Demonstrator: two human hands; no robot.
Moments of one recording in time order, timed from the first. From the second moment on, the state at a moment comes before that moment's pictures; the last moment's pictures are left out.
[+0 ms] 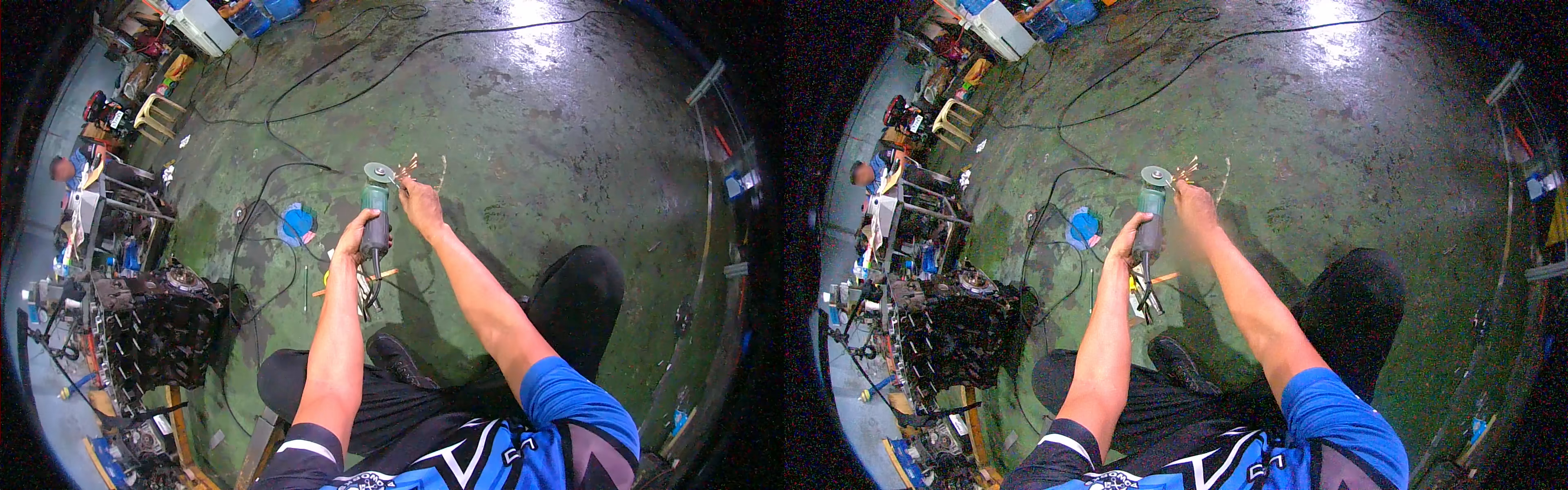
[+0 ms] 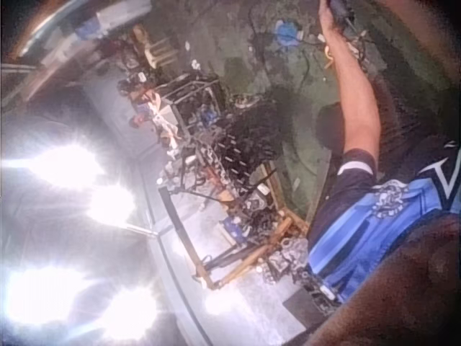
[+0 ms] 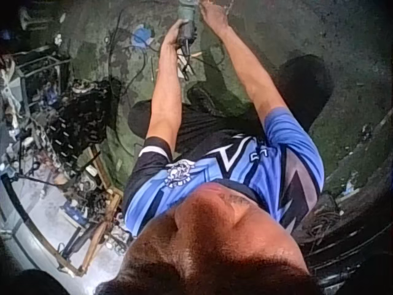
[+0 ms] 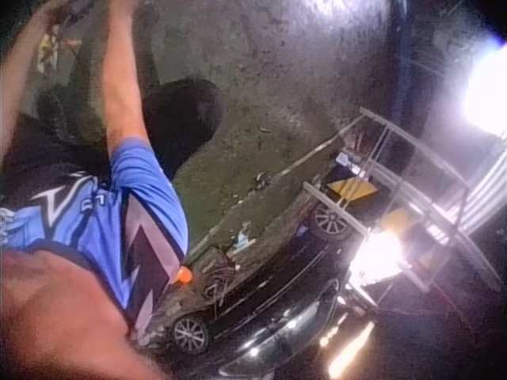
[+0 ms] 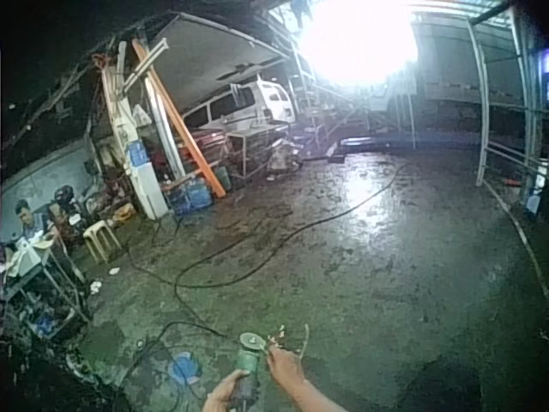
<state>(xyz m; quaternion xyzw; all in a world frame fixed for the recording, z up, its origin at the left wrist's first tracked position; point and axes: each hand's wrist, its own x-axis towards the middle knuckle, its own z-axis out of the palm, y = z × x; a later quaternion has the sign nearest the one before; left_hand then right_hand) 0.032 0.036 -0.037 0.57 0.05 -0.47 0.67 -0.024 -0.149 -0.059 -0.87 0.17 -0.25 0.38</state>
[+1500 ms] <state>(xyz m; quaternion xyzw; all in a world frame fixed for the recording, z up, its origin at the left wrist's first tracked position) 0.029 0.025 -0.033 0.57 0.06 -0.47 0.67 -0.039 -0.201 -0.097 -0.59 0.24 -0.15 0.76</state>
